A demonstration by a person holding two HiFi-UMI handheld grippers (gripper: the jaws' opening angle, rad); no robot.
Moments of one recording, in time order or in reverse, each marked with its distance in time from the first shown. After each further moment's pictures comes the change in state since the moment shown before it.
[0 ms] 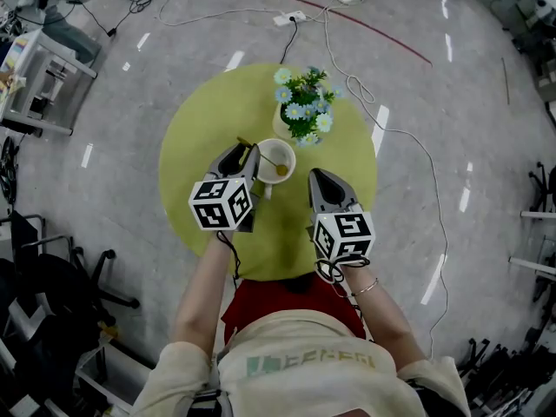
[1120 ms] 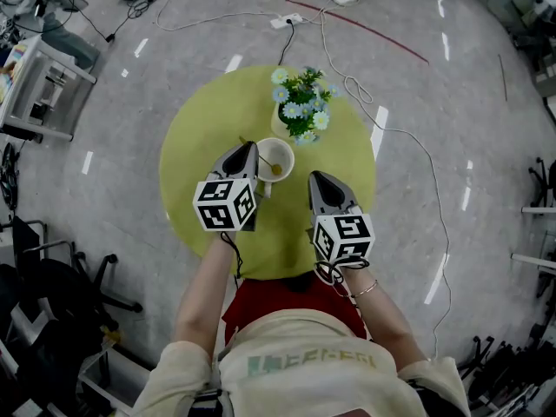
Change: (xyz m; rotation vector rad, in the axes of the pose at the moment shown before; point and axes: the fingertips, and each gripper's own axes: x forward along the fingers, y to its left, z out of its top) left arm -0.001 -0.016 0.009 0.065 -0.023 -0.008; right arm -0.011 -0.001 -0.005 0.015 -0.006 -0.016
